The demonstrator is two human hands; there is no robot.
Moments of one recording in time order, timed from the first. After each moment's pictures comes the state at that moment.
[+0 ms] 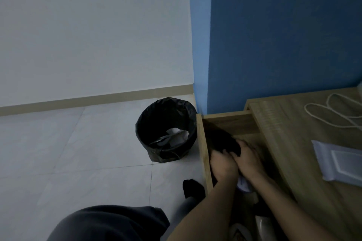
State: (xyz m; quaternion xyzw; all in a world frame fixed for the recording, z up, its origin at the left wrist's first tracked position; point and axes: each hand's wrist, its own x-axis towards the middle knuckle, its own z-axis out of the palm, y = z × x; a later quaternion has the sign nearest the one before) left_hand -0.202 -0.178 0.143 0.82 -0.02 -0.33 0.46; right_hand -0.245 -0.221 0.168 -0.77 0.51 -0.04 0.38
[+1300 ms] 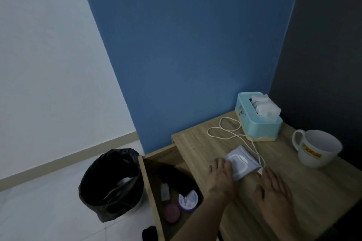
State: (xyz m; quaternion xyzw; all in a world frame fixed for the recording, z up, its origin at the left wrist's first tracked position) left_hand -0.349 -0.217 0.252 0.72 -0.64 -0.21 0.13; right_hand -0.500 -0.232 0.201 -0.73 0.66 -0.12 0.11
